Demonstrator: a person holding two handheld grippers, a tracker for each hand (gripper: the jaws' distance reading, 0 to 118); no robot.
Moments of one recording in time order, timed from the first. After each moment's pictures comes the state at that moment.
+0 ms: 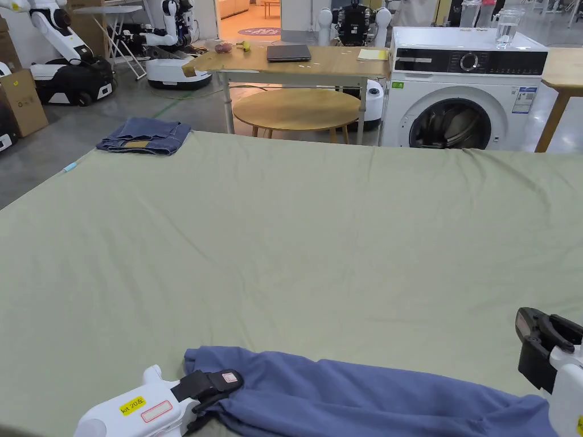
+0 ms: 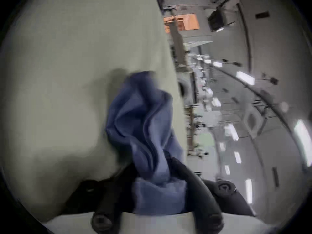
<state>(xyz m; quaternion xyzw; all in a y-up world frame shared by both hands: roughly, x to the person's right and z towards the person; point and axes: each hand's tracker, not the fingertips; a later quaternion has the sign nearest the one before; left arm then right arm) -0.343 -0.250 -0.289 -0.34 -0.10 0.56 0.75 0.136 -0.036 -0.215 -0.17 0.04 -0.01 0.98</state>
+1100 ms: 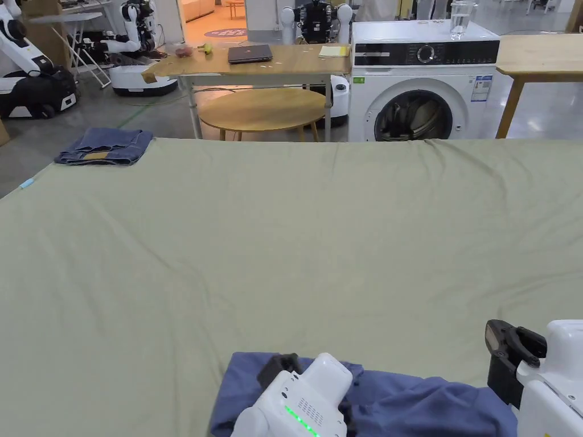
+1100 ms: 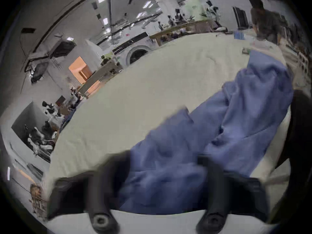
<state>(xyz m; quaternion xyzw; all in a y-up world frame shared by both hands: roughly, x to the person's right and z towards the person) -0.080 -0.153 -0.264 -0.31 -0.19 -0.27 0.89 0.165 -0.056 -0.197 -0.18 0.03 -0.03 0.98</state>
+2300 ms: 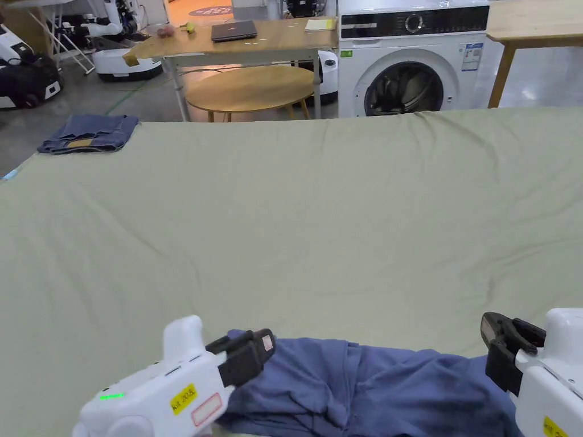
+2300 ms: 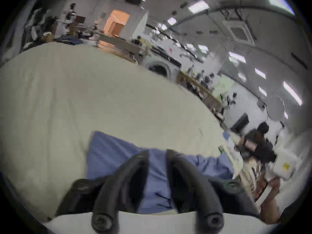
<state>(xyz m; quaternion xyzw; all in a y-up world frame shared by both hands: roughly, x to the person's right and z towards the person) -0.225 -0.133 -0.265 -0.28 -0.18 0.25 0.91 0.179 -0.081 -0.196 -0.21 0.03 -0.07 0.97</state>
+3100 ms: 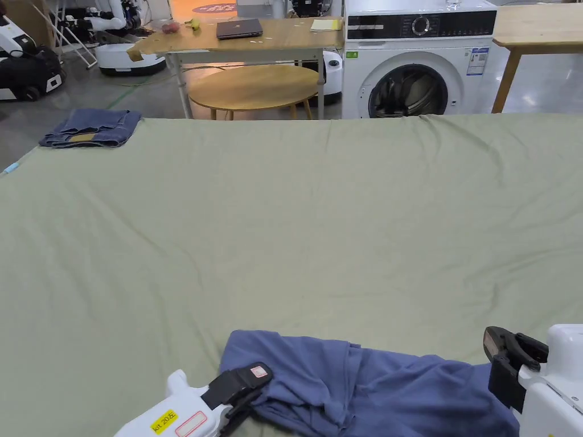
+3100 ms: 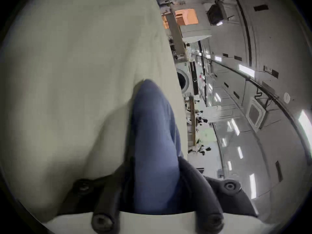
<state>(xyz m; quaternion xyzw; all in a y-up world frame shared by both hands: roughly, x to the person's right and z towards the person) -0.237 -0.237 -0.271 -0.33 -0.14 0.55 0.75 0.176 -0.083 -0.194 -0.22 0.03 -0.06 0.97</state>
